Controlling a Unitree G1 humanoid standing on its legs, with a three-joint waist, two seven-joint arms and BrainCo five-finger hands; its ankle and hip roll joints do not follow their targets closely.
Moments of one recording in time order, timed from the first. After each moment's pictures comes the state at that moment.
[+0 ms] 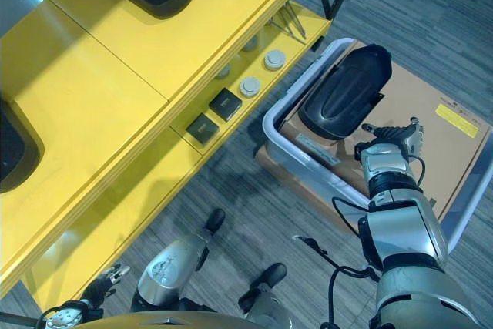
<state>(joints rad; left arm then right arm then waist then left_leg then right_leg) 0.11 0.34 -0.27 1.07 -0.37 -0.28 -0.18 -0.85 -0.75 0.23 1.11 0.27 0.27 -0.55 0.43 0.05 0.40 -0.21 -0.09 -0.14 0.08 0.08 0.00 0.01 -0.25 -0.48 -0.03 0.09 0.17</state>
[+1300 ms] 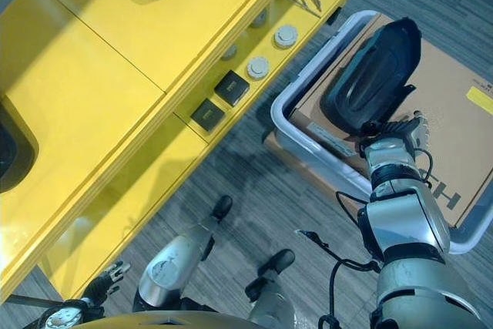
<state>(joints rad) 0.11 0.34 -0.28 1.07 -0.43 -0.31 -0.23 -0.94 -0.76 0.31 1.23 0.23 0.24 -0.51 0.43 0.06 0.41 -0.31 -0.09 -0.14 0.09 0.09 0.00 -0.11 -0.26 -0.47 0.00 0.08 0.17</state>
